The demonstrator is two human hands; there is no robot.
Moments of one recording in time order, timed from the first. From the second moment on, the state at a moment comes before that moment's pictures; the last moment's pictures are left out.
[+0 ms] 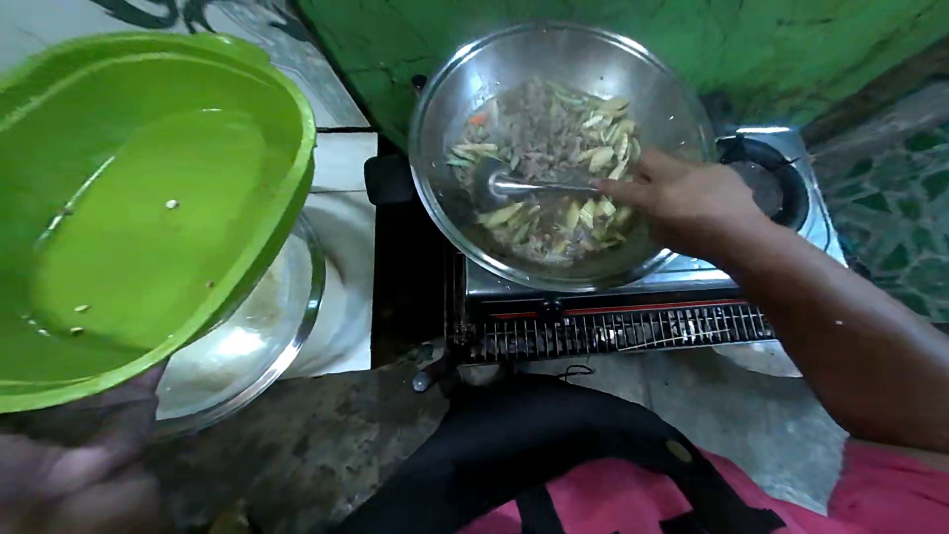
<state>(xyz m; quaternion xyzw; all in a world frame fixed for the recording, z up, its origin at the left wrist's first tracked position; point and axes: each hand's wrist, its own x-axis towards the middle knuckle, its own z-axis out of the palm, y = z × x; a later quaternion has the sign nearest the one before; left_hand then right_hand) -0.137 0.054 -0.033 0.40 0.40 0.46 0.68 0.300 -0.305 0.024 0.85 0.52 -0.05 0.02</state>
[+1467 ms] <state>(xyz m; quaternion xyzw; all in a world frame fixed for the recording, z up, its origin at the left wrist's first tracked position) -0.109 0.062 -0.043 0.40 0.37 0.43 0.72 0.362 -0.510 0.088 0.92 0.38 -0.03 0.06</state>
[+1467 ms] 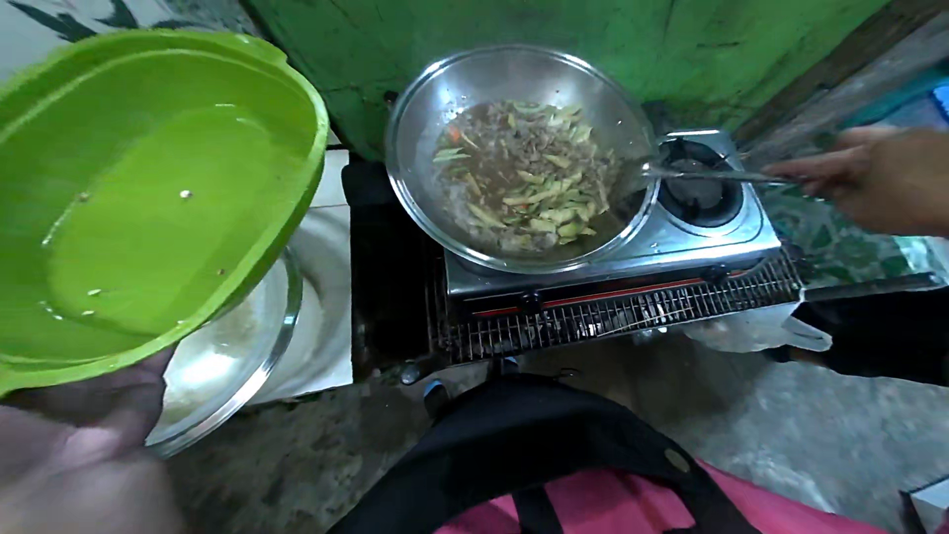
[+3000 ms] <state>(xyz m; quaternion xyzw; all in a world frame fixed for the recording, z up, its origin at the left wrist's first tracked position) -0.137 0.054 -0.031 0.34 0.36 0.49 0.72 0.346 -0.322 0.026 0.92 0.37 -0.14 0.02</state>
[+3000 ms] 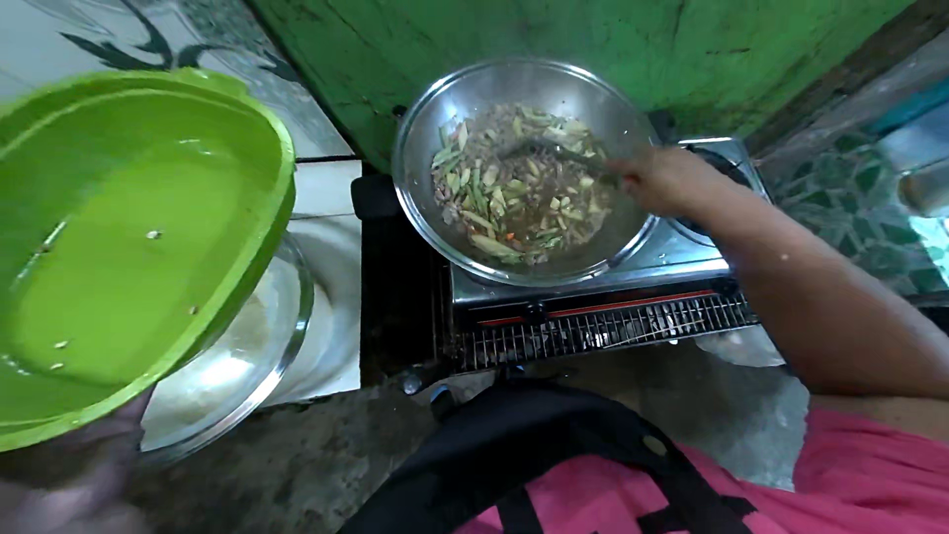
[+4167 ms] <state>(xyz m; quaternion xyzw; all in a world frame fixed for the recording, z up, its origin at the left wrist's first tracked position) -0.119 0.037 -0.019 0.33 0.39 0.49 0.71 0.388 -0.339 0.110 0.95 0.28 -0.09 0.12</state>
